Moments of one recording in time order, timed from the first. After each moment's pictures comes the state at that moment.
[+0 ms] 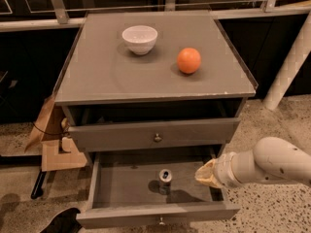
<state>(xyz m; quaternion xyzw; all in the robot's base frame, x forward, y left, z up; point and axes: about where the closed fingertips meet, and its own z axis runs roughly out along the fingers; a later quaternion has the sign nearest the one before) 0.452 -0.171 0.590 -0.55 0.77 0.14 0.28</state>
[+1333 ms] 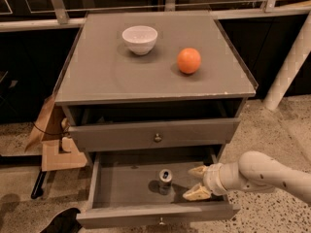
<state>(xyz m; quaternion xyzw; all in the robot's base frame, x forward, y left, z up) 0.471 -0.152 0.498 -0.53 0.77 0.20 0.30</state>
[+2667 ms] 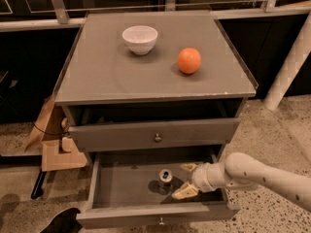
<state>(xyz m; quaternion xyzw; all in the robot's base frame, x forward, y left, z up) 0.503 -0.119 0.452 -0.52 0.76 0.23 0.32</state>
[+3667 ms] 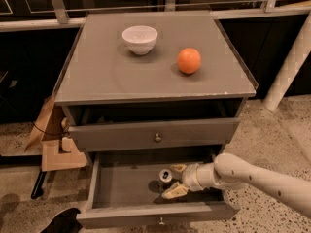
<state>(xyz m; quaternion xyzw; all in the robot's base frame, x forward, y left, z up) 0.515 -0.080 0.425 -0.52 0.74 0.28 0.33</state>
